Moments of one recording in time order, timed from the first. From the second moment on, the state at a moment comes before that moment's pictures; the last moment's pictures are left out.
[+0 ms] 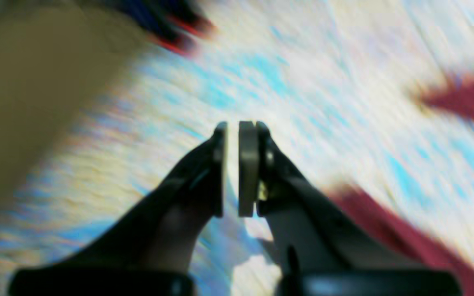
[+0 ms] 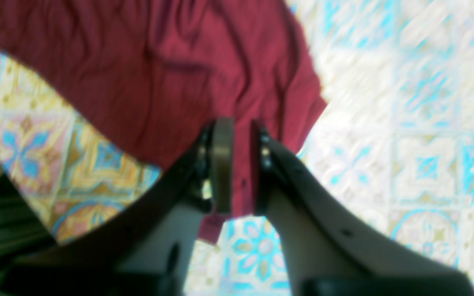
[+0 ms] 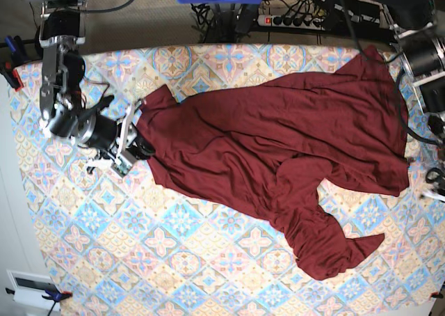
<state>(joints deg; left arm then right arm) -24.3 -36.7 -13.0 51.8 -21.9 -1.5 30.0 2.2 25.0 2.9 105.7 38.3 42.9 -63.0</state>
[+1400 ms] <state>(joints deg) -2.3 -21.0 -15.0 80.8 -28.8 -1.1 40.4 32.2 19.9 -17.8 51.5 20.0 42.8 -34.7</state>
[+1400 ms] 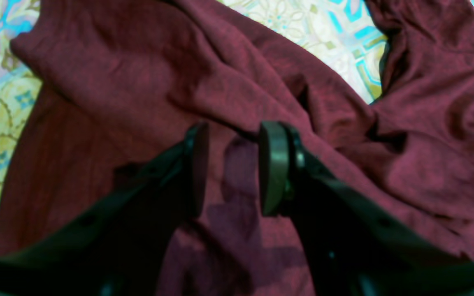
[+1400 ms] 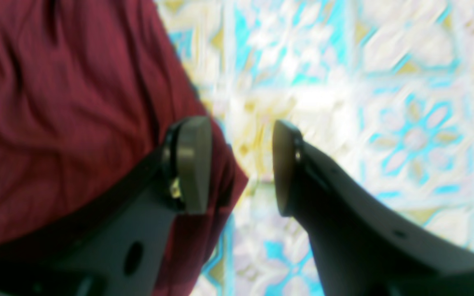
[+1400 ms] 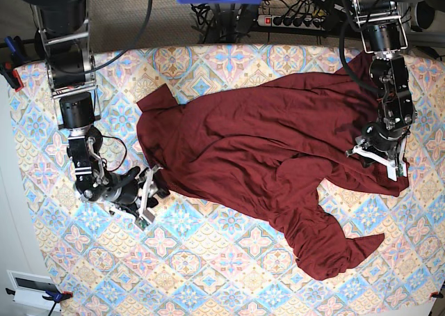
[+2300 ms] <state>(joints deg) -2.3 -20.4 -14.9 80.8 -28.8 -1.1 40.5 27.4 20.3 -16.9 50.8 20.9 43.2 -34.1</state>
